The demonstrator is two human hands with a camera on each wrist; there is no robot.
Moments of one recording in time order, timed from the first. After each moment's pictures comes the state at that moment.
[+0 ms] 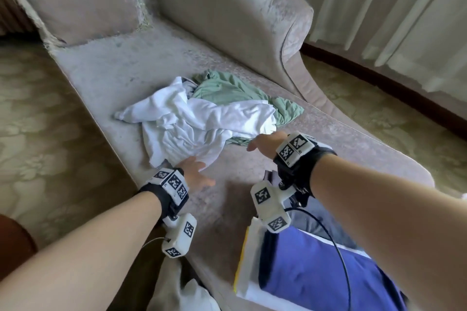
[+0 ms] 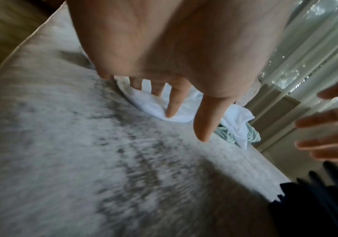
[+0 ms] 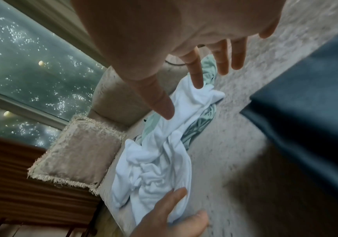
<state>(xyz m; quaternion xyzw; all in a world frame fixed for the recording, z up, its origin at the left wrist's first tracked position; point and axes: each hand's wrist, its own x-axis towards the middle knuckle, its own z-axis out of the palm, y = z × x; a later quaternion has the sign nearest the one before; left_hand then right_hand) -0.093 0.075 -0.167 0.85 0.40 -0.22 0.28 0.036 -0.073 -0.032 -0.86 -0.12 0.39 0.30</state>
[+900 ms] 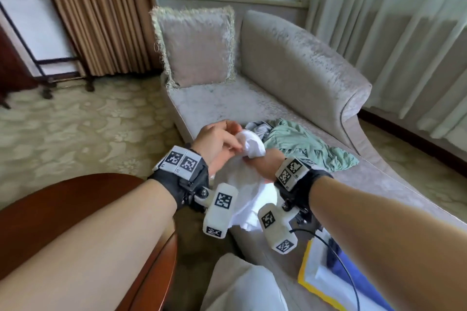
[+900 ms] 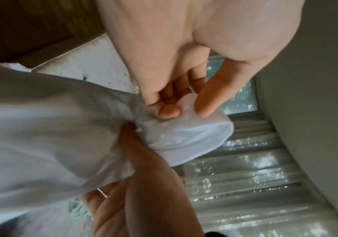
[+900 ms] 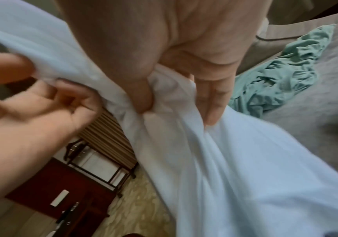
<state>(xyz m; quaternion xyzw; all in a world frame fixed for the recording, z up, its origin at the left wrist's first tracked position) -0.274 0.050 0.058 0.50 0.31 0.32 0.74 -0.156 -0.017 0.037 -0.84 -0.40 0.28 0.24</state>
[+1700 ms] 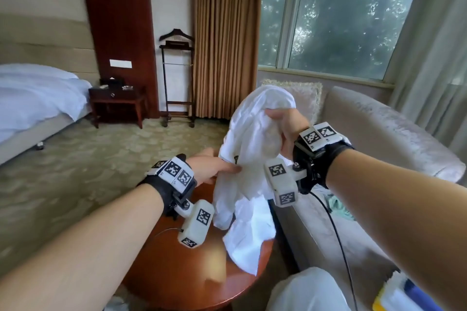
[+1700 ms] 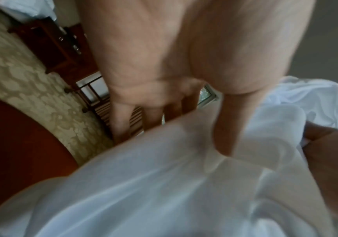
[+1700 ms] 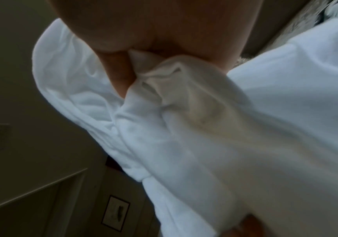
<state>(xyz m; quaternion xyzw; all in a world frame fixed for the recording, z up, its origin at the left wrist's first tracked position) -0.607 -0.047 0.131 0.63 0.49 0.30 0.52 -0.426 -0.077 0.213 -0.54 -0.39 0.48 0.57</state>
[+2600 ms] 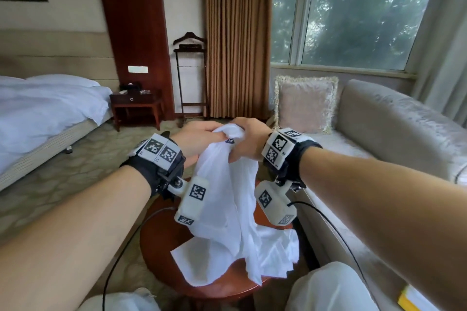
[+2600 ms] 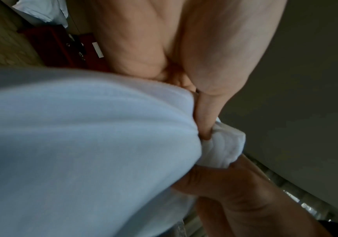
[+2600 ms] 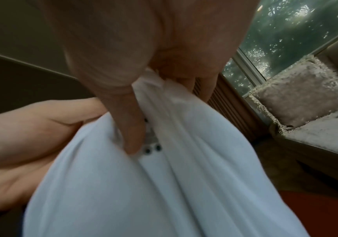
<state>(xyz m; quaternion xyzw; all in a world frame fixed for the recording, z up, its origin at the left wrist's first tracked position) -0.653 -0.080 0.181 0.62 0.45 0.43 0.48 -0.501 -0.078 0.191 -0.61 -0.74 0.18 0.24</state>
